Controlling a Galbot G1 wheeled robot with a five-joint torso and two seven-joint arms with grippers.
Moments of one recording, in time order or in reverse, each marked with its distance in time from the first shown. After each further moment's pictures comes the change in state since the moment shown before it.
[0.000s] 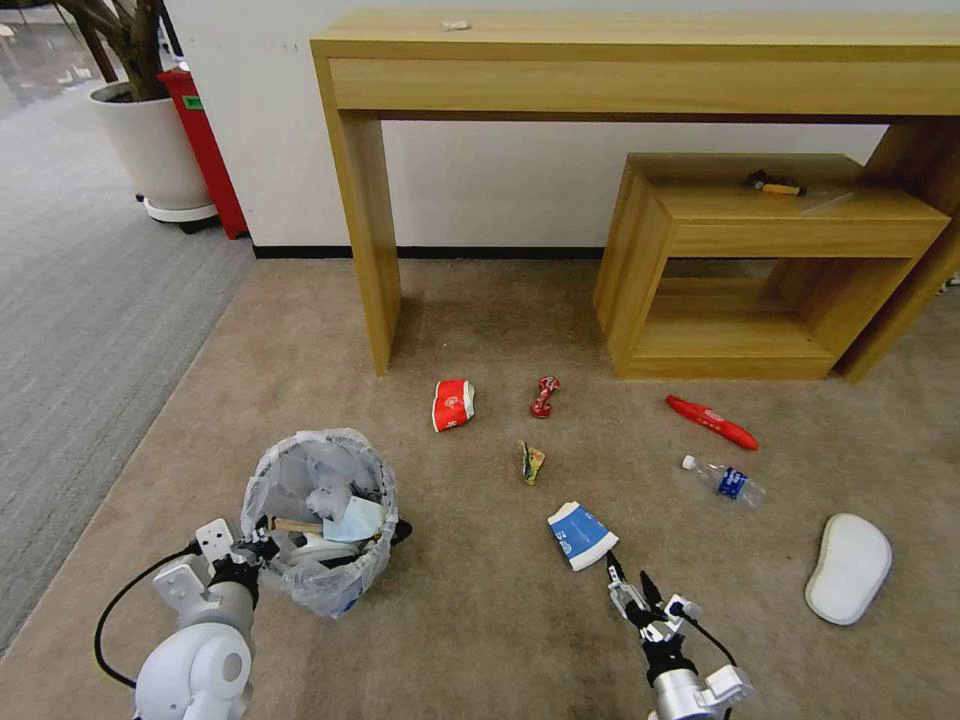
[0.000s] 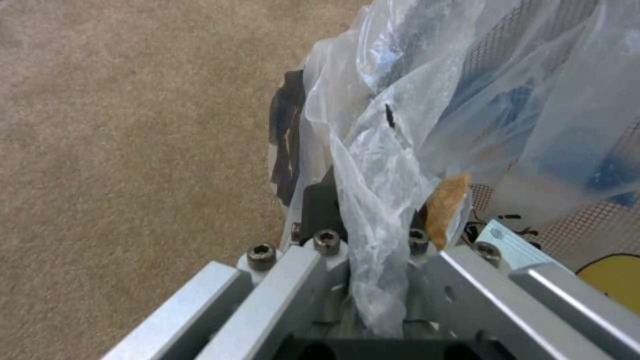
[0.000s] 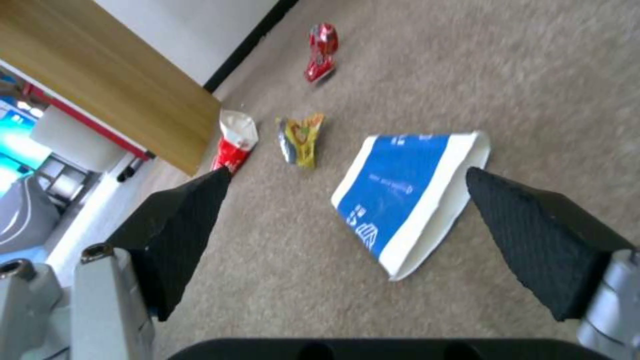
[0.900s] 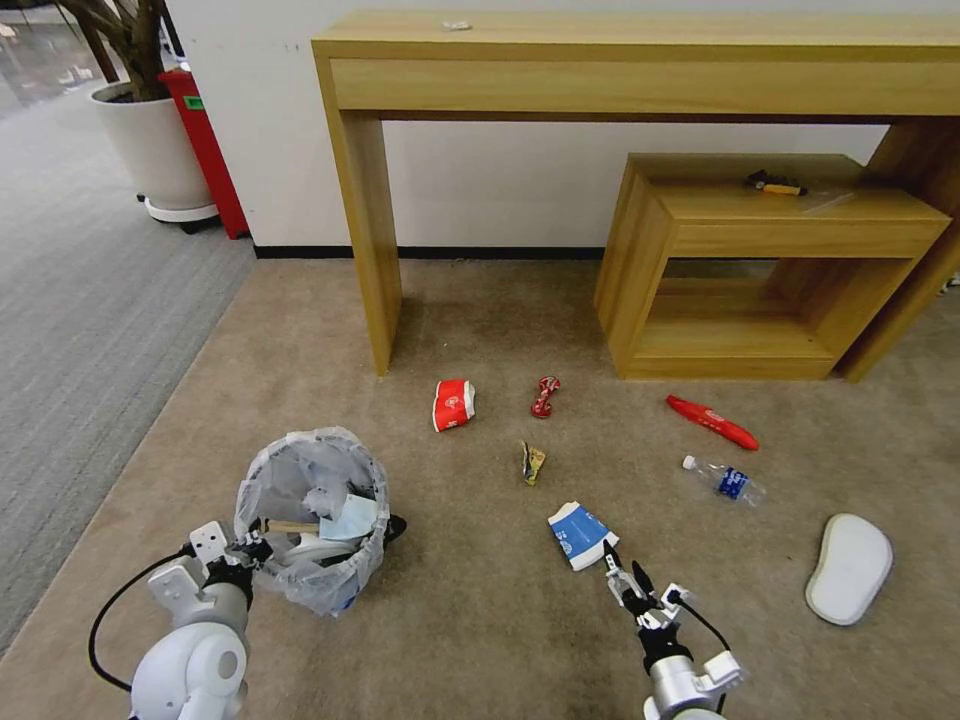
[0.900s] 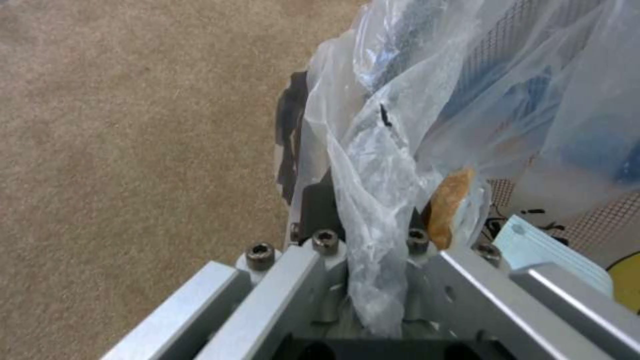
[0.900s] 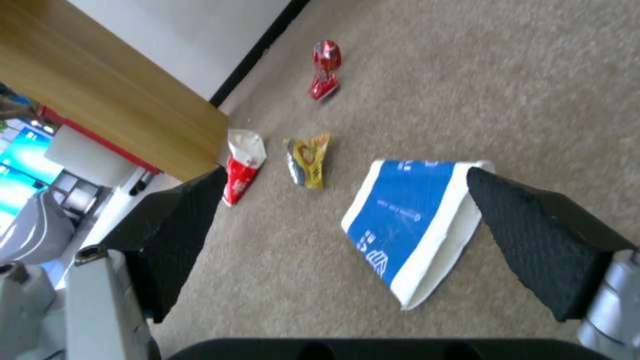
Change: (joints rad) left arm -0.013 0.007 -0.013 0.028 -0.007 0.000 0.000; right arm -0.024 -0.038 0.054 0.056 0.063 -0.039 -0.023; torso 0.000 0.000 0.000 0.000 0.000
